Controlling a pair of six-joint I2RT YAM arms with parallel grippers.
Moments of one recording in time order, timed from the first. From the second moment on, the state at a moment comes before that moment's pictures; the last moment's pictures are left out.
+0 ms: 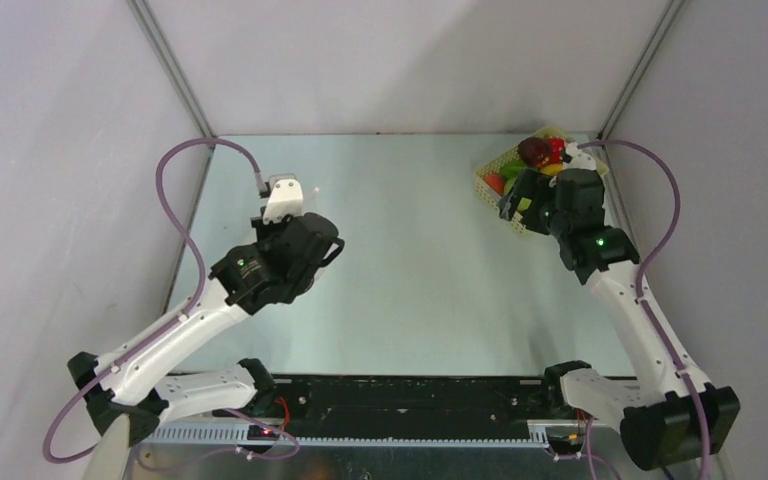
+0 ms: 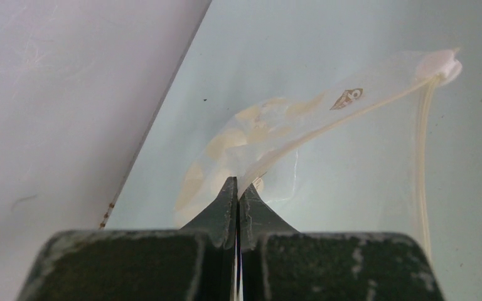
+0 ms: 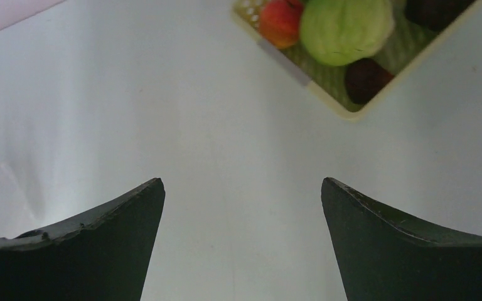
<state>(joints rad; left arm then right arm) -0.85 1.03 1.14 -0.94 -1.16 -0.54 0.26 1.04 1.06 -0.50 0.08 0.47</state>
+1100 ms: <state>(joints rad) -0.85 1.40 1.31 -0.66 -0.52 -0.47 -0.03 1.76 1.37 -0.33 0.00 0.29</state>
